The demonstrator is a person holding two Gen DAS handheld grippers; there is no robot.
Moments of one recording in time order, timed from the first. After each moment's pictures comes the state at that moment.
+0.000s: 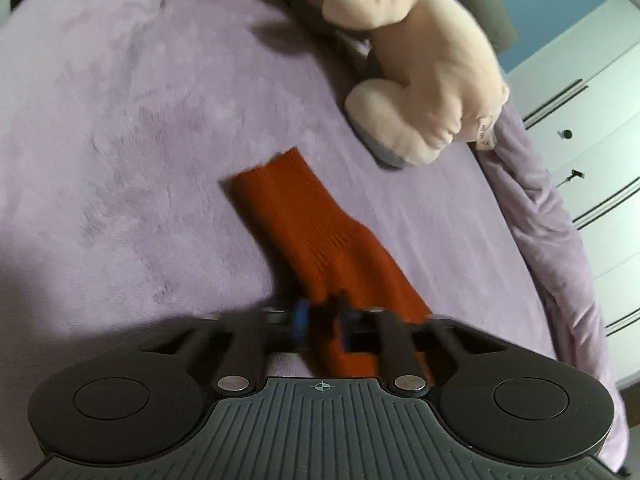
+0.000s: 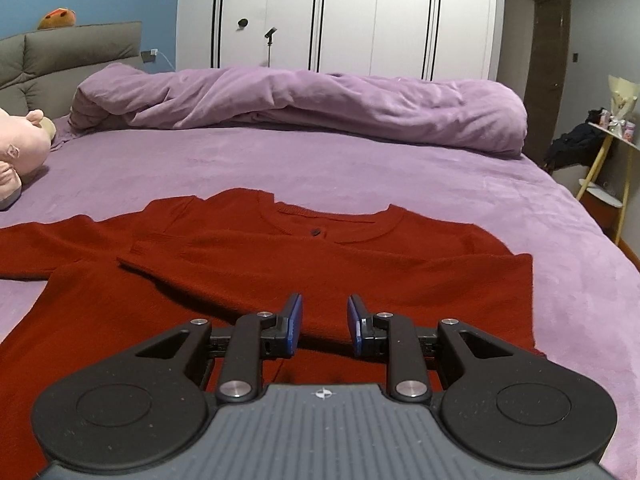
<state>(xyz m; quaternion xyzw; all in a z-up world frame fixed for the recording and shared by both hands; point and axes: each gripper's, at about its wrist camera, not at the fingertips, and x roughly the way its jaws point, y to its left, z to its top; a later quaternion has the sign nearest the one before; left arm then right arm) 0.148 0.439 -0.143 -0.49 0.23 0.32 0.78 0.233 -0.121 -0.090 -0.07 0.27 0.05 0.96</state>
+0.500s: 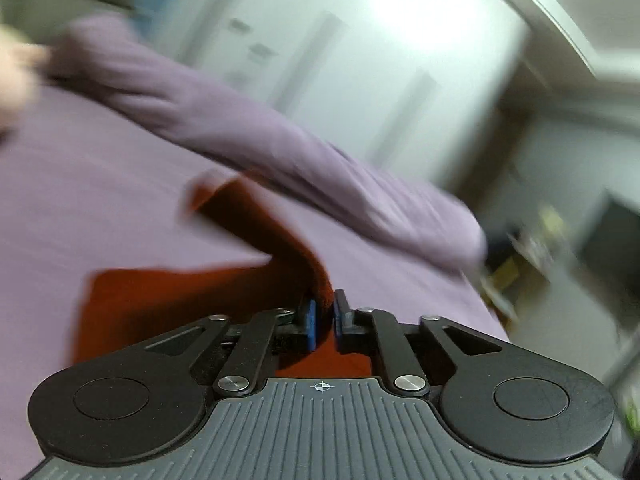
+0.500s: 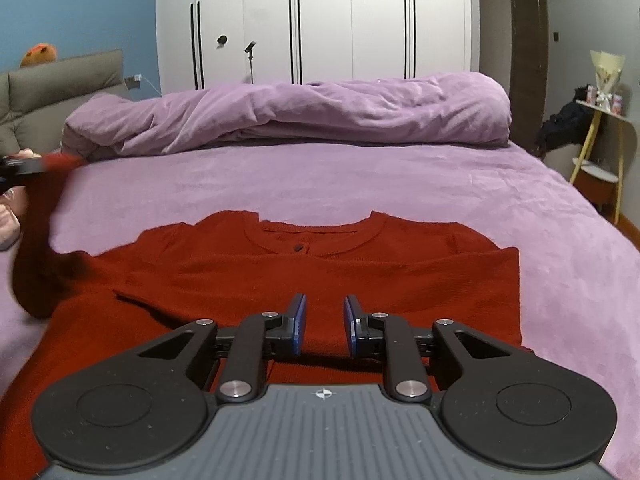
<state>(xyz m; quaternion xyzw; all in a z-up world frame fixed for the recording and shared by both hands) 0.260 0.144 -0.031 -0.23 0.22 -0.10 0.94 0.233 -0.146 -0.077 -0.01 0.27 0.05 0.96</state>
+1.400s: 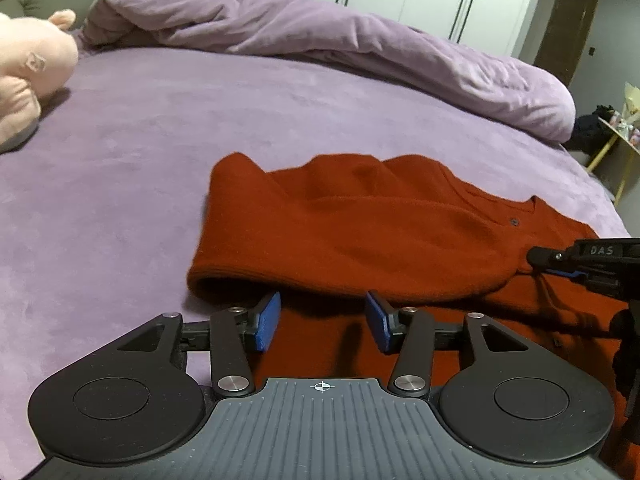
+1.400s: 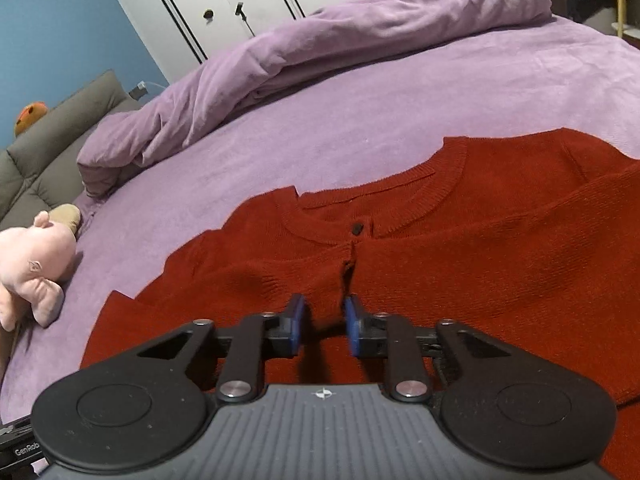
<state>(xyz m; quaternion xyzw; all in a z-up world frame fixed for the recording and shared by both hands) 0.245 0.148 -0.098 -0.12 0.37 0.03 0.92 0.354 -0.140 -0.119 0.15 0.37 0.11 0.91</state>
